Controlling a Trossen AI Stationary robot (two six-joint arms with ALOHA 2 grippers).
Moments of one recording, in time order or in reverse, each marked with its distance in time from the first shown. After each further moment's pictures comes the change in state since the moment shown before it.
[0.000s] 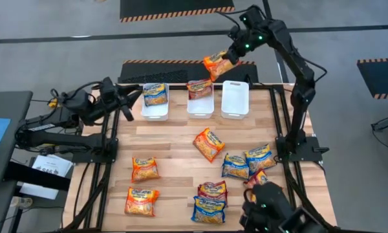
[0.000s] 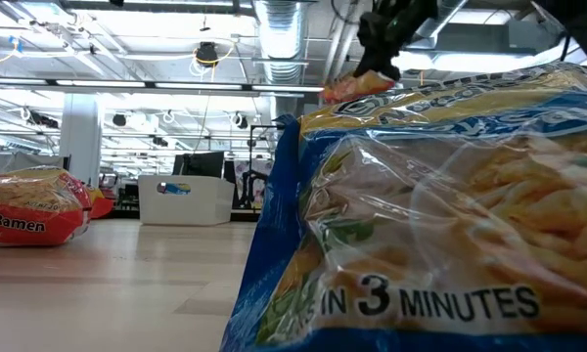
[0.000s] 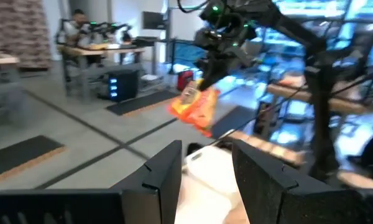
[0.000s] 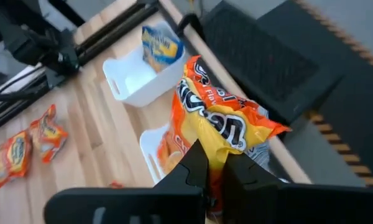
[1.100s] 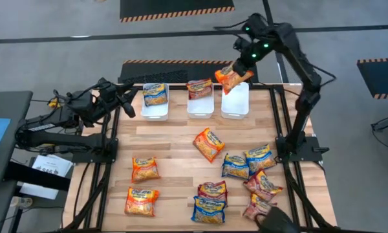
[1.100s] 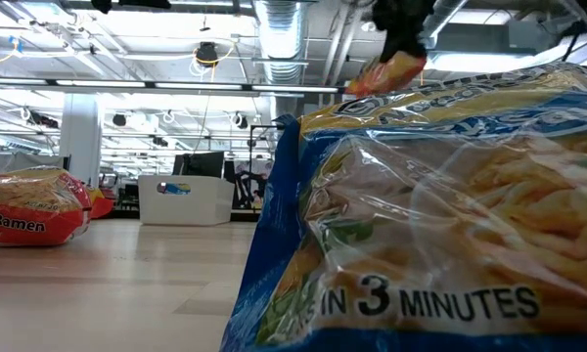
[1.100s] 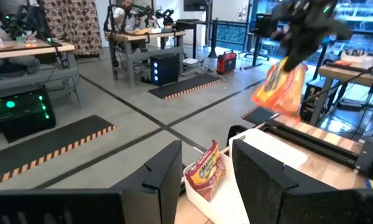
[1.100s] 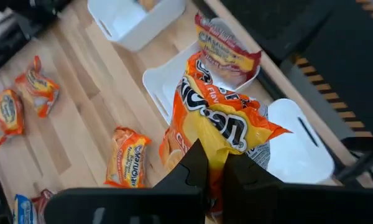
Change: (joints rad) left arm 0.000 0.000 0.000 -0.103 -0.160 -0.001; right arm 0.102 -0.132 0.000 -0.269 0.191 0.069
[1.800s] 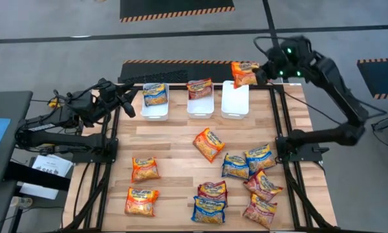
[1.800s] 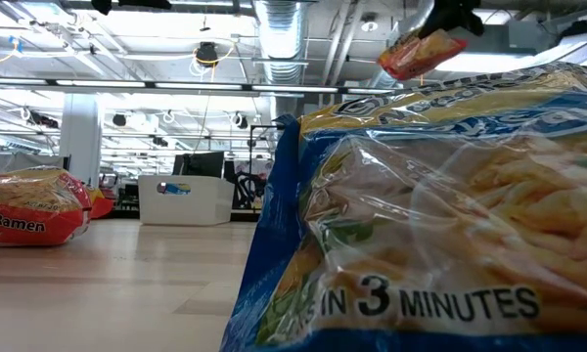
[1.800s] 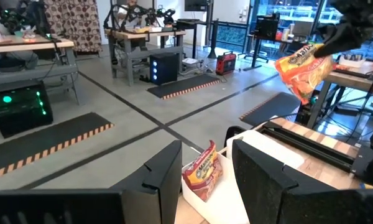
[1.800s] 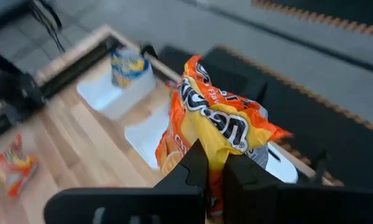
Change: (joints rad) left arm 0.000 0.000 0.000 0.006 0.000 -0.028; right arm 0.030 -0.681 -0.812 0.611 0.187 0.217
